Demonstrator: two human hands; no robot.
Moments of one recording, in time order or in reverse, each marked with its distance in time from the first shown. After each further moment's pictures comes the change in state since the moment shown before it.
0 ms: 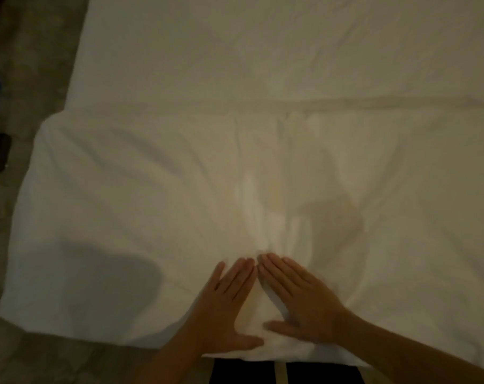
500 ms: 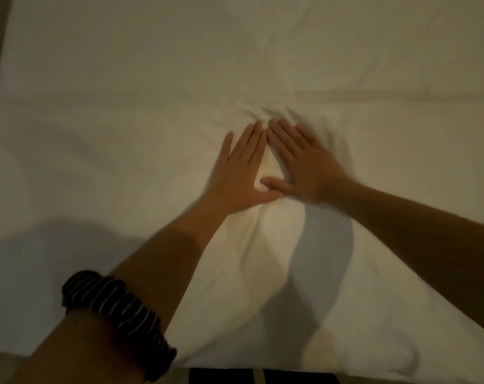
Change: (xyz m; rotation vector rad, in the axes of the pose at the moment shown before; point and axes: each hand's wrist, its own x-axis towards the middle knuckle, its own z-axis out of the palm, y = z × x) left_hand 0.255 -0.012 -0.069 0.121 0.208 -0.153; right_hand 0.063 0.219 -0.072 -0.245 0.137 0.200
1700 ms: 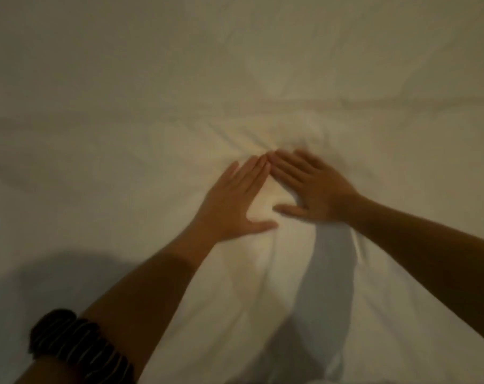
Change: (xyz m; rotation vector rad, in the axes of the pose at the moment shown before) left_hand 0.027 0.110 0.012 -0.092 0.079 0.199; right_hand -0.113 0.102 -0.010 0.015 -0.009 -0.046
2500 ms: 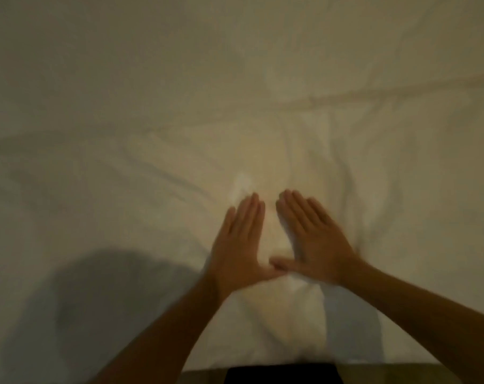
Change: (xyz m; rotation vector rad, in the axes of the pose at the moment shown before) left_hand -0.033 0.100 -0.002 -0.043 -0.120 -0.130; right_hand -0.106 -0.049 -0.002 0.120 -0.069 0.269
